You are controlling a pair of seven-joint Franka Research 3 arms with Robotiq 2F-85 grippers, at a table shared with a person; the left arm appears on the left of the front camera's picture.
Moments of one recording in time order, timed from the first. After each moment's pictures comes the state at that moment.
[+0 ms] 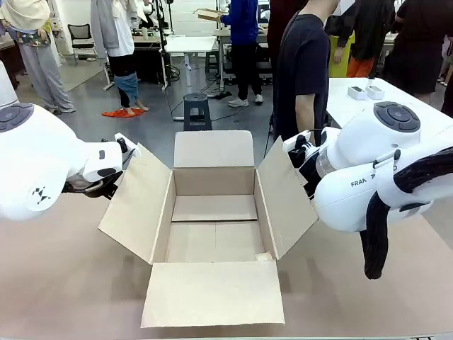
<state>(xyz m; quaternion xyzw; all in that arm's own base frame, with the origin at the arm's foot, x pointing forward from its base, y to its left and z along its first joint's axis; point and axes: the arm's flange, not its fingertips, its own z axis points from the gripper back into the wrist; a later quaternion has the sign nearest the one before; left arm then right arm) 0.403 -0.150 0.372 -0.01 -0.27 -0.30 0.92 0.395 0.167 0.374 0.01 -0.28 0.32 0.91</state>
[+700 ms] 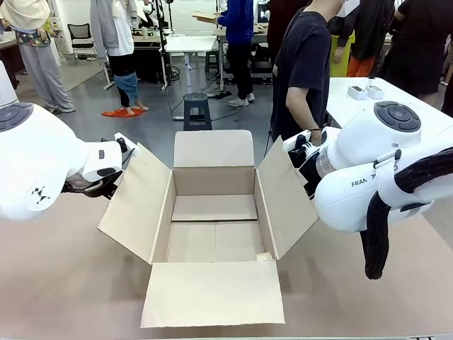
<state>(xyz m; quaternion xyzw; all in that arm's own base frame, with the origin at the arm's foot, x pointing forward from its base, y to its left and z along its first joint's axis) 0.403 -0.150 0.372 -0.01 -0.27 -0.30 0.92 0.395 0.167 0.374 0.01 -0.28 0.32 0.91</state>
